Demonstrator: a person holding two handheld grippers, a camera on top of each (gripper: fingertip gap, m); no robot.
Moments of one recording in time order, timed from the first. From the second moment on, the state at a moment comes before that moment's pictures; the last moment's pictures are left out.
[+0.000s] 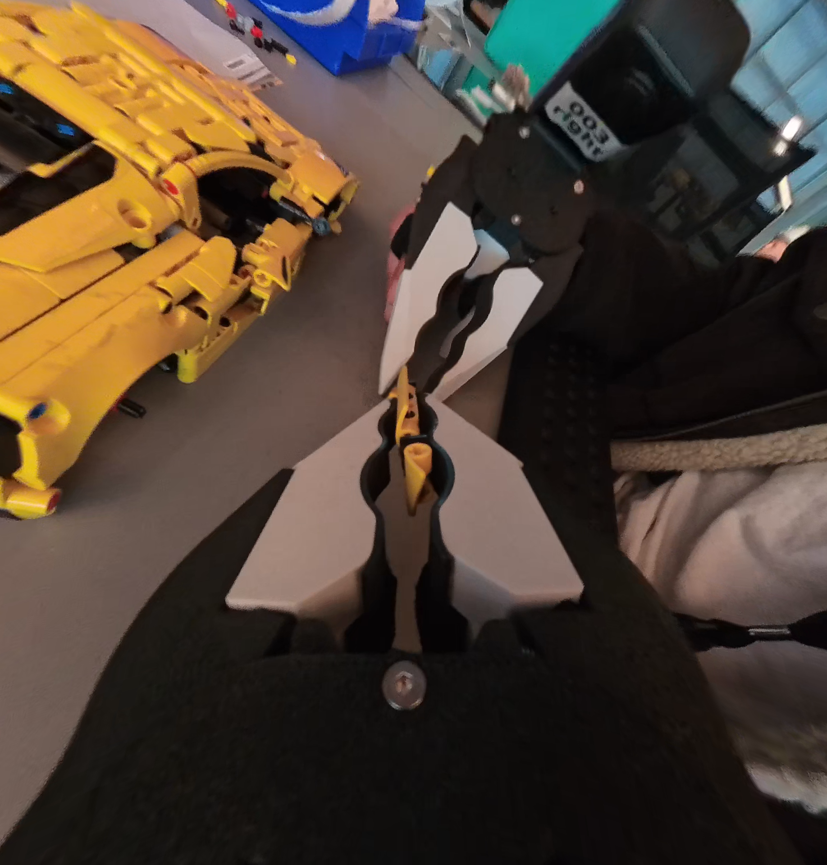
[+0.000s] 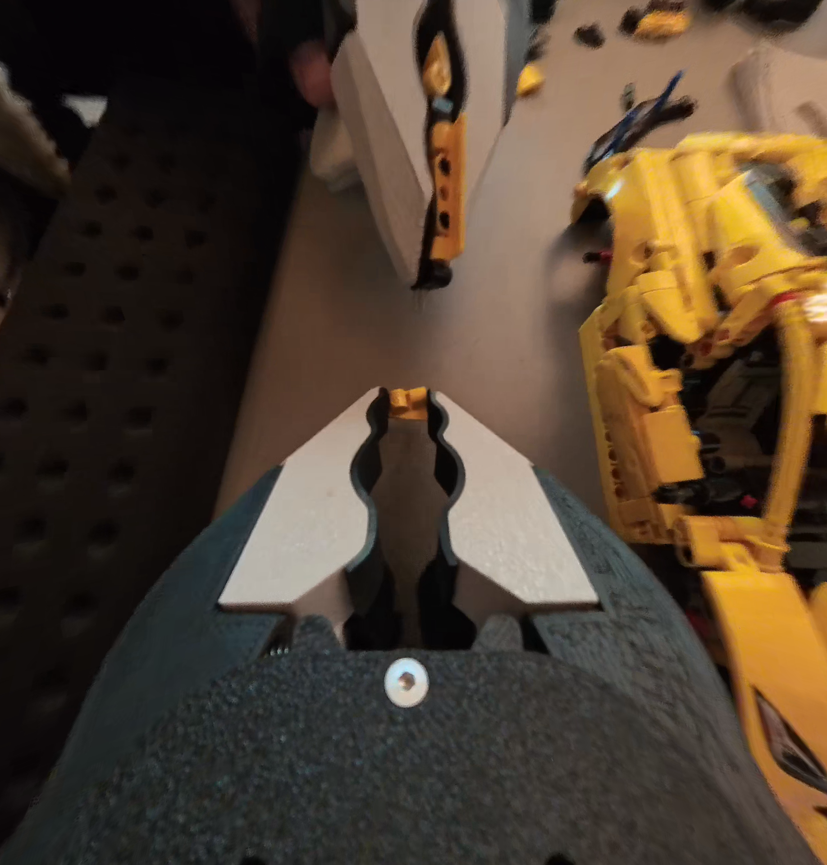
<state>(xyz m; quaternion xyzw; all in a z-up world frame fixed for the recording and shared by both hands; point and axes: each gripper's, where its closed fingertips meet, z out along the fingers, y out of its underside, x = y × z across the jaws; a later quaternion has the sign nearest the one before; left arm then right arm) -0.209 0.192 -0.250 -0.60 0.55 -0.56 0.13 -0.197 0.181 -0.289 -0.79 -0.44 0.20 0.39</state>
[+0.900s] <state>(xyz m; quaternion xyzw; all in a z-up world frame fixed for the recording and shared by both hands) -0.209 0.207 -0.218 -0.59 0.42 -0.68 0.08 -0.206 0.212 -0.223 -0.72 -0.39 0.00 0.57</state>
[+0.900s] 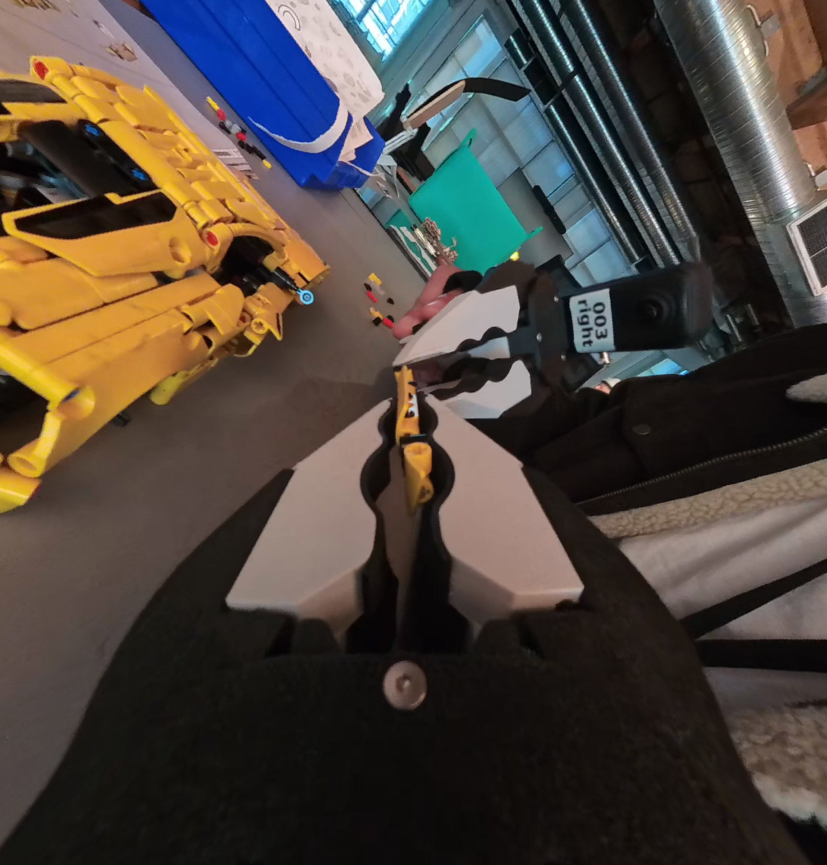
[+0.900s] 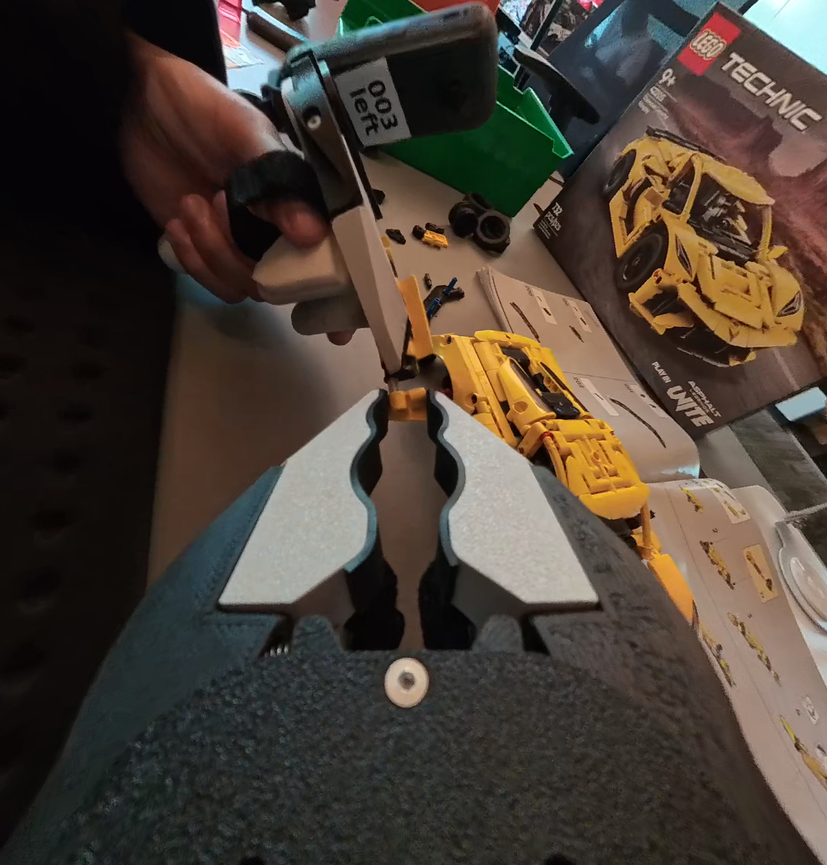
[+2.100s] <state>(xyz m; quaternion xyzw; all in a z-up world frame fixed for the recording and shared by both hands) -0.212 0.235 -0.242 -0.63 0.51 -0.53 0.23 -0.219 0.162 -0.275 -0.80 -0.36 0.32 0.36</state>
